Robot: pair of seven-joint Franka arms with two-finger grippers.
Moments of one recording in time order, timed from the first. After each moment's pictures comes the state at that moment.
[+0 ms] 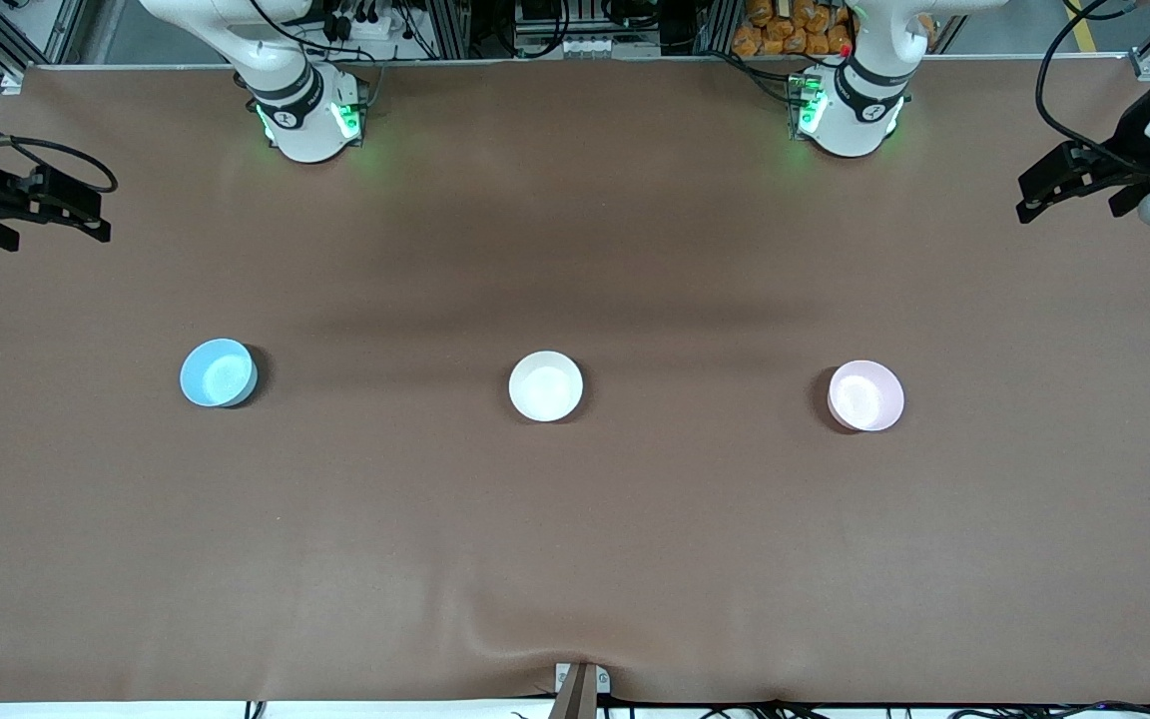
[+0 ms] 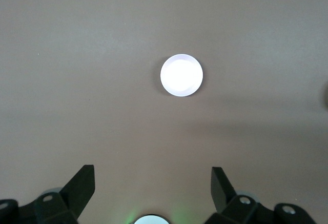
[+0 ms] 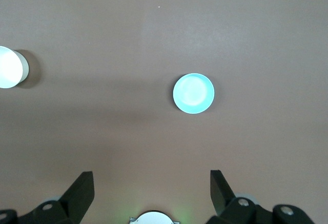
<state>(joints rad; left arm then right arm) -0.04 -0.13 -0.04 -1.65 0.02 1.51 -0.14 0.01 0.00 0.00 -1.50 0.01 1.40 -0.09</state>
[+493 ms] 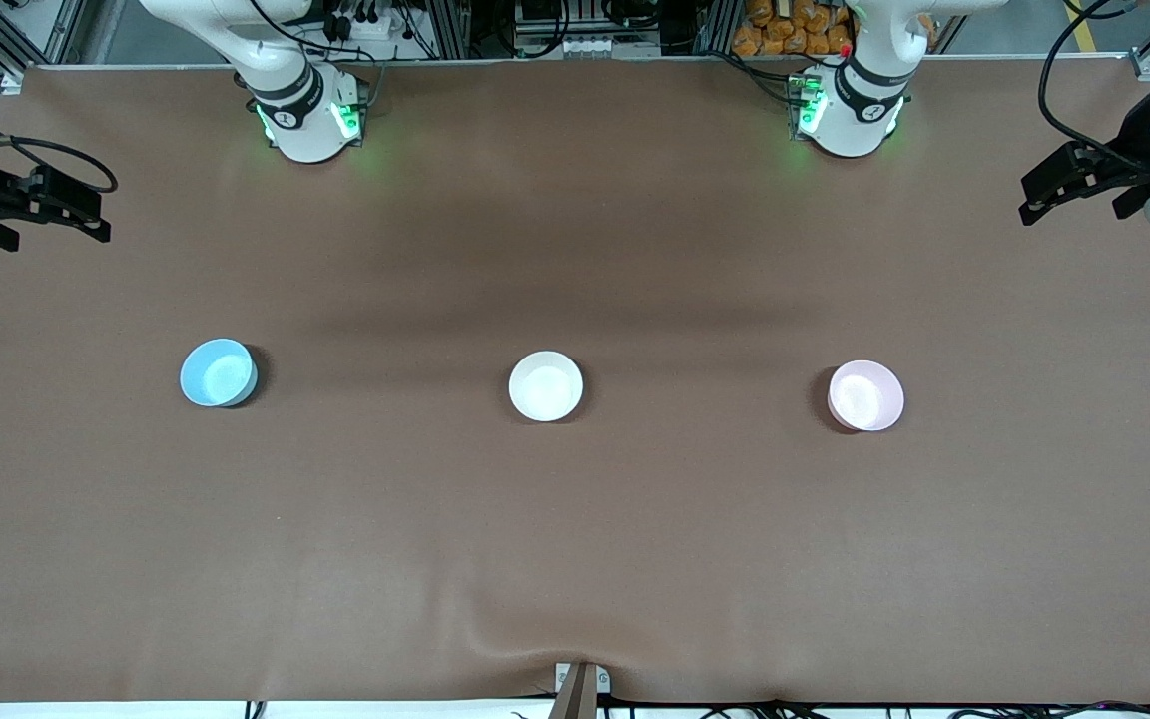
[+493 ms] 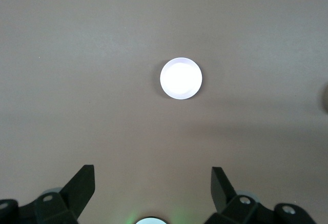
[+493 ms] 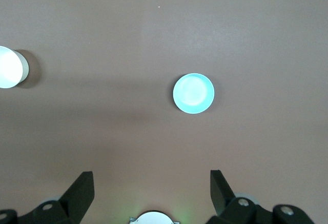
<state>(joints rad) -0.04 -0.12 -0.04 -1.64 0.02 1.51 -0.13 0.01 0.00 0.00 -1.50 0.01 1.40 -0.09</state>
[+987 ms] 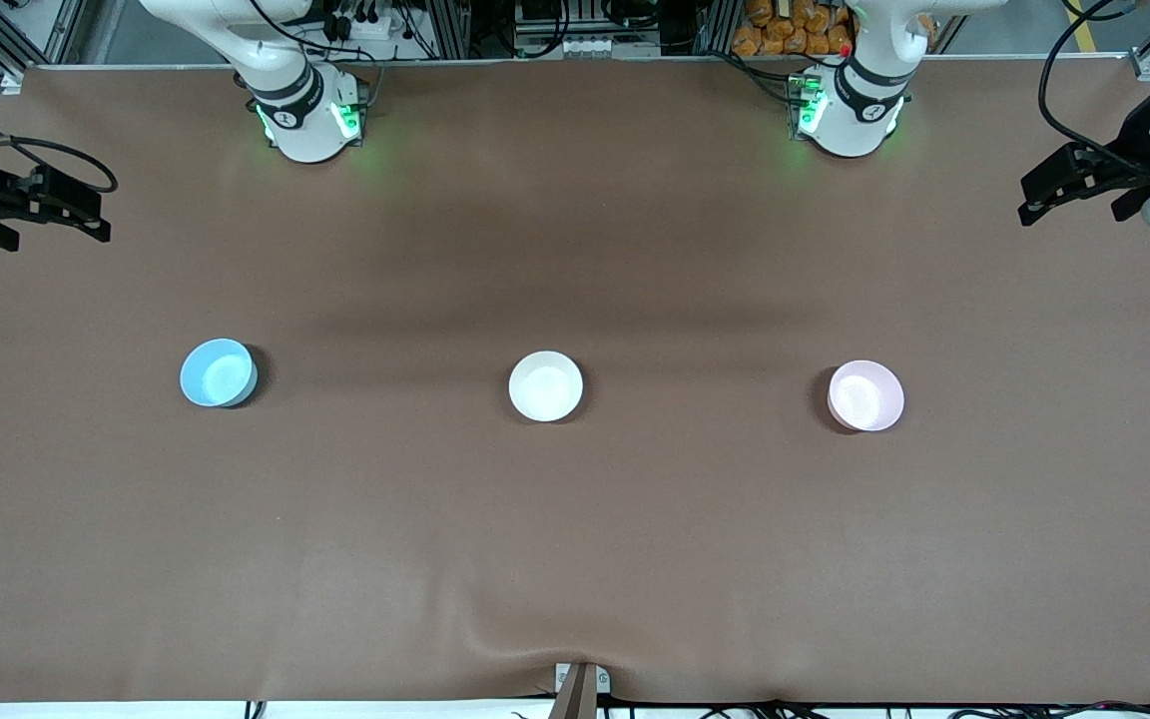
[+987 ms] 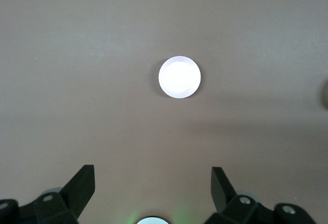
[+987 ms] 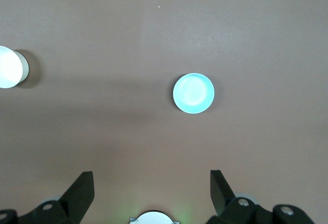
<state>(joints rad) -0.04 -0.12 -0.04 -1.64 0.01 1.51 -0.12 0.01 0.00 0.00 -1.50 0.01 1.40 -0.09</state>
